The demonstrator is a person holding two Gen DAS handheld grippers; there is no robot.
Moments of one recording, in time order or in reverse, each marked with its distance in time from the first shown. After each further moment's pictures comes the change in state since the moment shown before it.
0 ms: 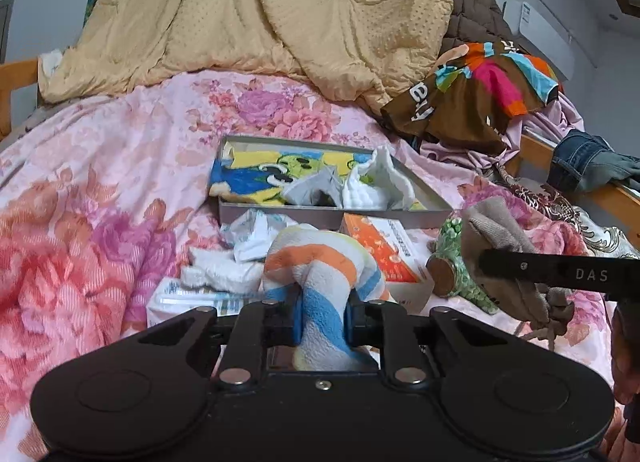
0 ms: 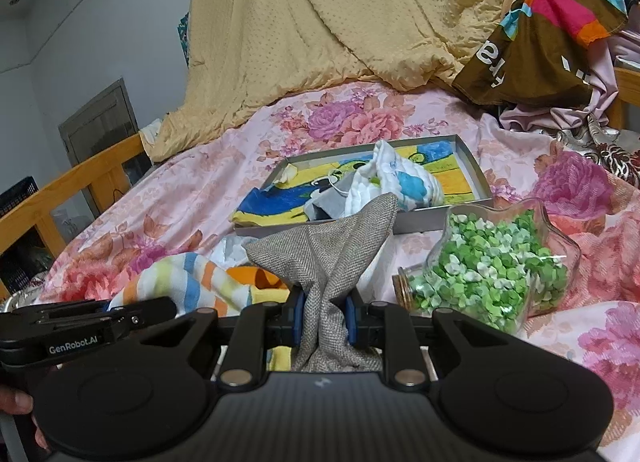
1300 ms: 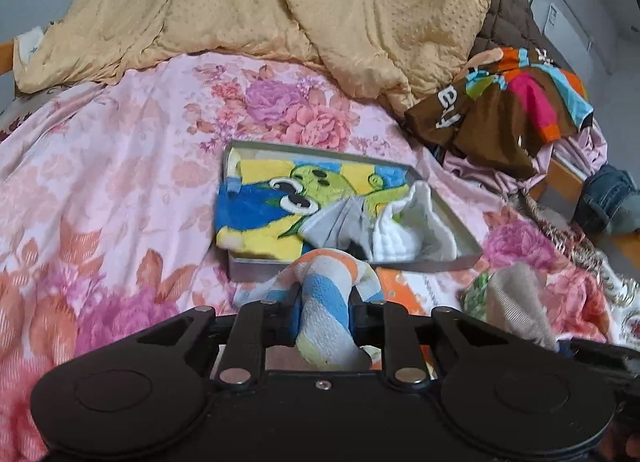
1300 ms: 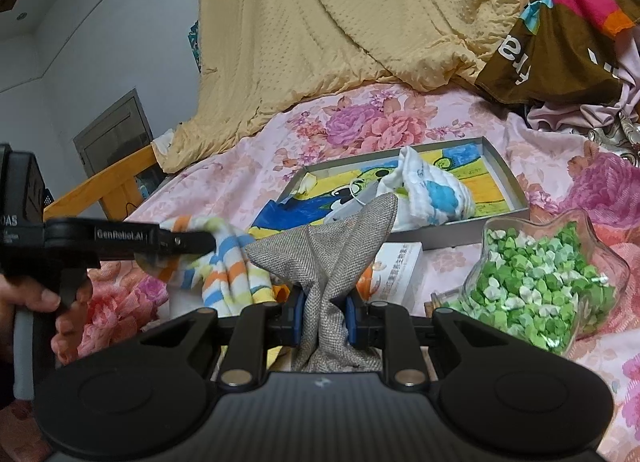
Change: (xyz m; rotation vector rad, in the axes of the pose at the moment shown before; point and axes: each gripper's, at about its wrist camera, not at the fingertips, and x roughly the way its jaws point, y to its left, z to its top) left arm 0.072 0.047 0.087 -0.076 0.098 -0.036; right arm 0.037 0.002 0.014 0.021 -0.017 0.066
